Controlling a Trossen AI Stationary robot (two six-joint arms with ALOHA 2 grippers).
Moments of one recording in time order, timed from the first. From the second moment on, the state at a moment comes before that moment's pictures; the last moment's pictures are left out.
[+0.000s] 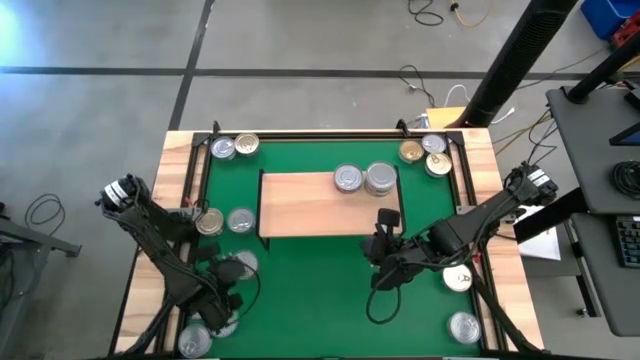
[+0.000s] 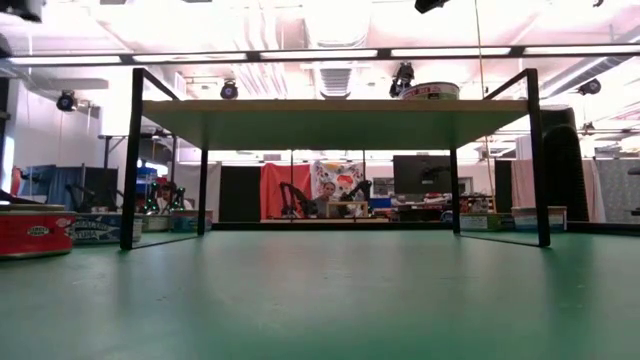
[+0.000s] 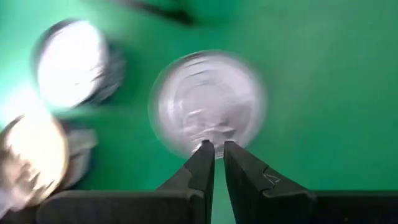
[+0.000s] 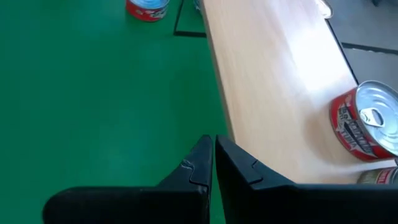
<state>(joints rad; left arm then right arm) -0.90 1.55 1.06 -1.26 -0.36 -1.40 0.50 1.54 1.37 -0.81 0.57 0.36</state>
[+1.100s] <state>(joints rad) -0.68 1.35 0.62 -0.43 -0.30 -0.96 0.66 1.54 1.37 -0.81 0.54 0.58</state>
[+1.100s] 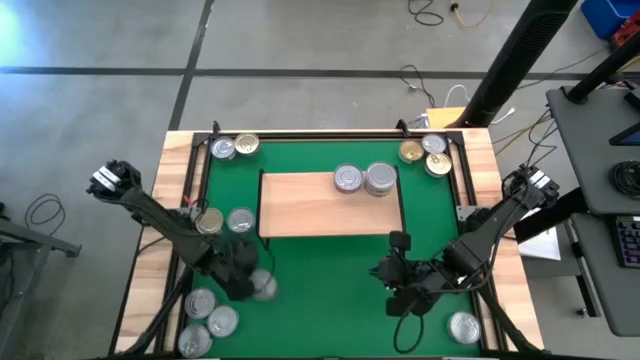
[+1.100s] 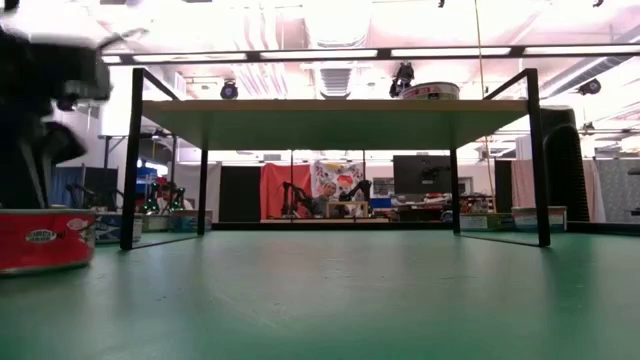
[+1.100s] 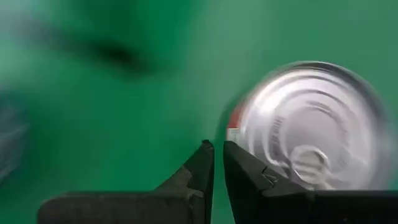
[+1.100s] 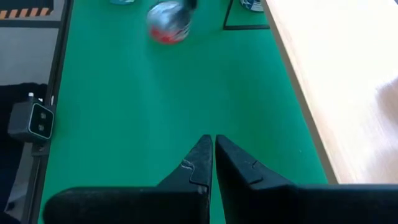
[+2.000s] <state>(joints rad) -0.91 1.79 1.03 -0.32 -0.21 -1.07 0.67 1.54 1.37 -0.81 0.52 0.53</state>
